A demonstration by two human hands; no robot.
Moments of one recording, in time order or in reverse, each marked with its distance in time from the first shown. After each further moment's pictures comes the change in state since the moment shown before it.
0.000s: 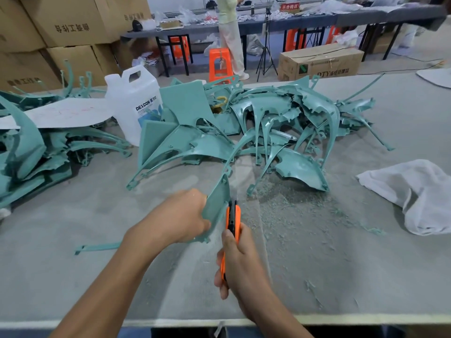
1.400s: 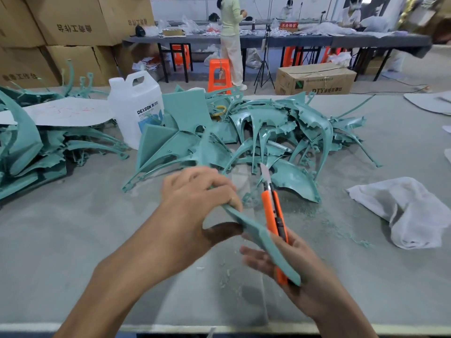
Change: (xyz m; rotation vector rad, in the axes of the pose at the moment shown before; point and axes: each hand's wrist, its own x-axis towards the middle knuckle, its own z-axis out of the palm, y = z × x) left_hand -0.066 0.029 -0.027 -0.244 0.557 0.531; right_hand -0.019 -0.050 -0.086 0.367 -0.168 0.102
